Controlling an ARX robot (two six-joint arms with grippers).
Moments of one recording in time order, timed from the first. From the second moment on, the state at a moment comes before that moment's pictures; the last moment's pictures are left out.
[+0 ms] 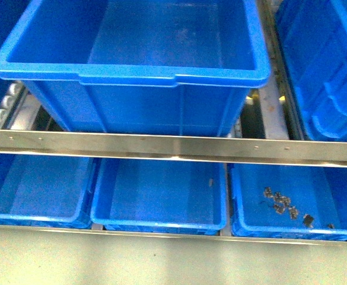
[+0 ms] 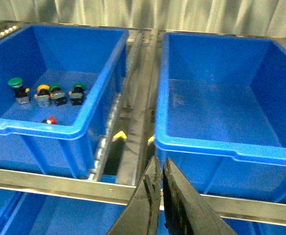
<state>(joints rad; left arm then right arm) 0.00 0.49 0.02 0.49 0.00 -0.01 0.30 0.75 0.33 0.36 -0.07 -0.54</state>
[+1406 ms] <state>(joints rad) 0.00 0.01 0.02 0.00 0.00 -0.01 0.27 1.38 0.65 0.63 0.04 -0.48</state>
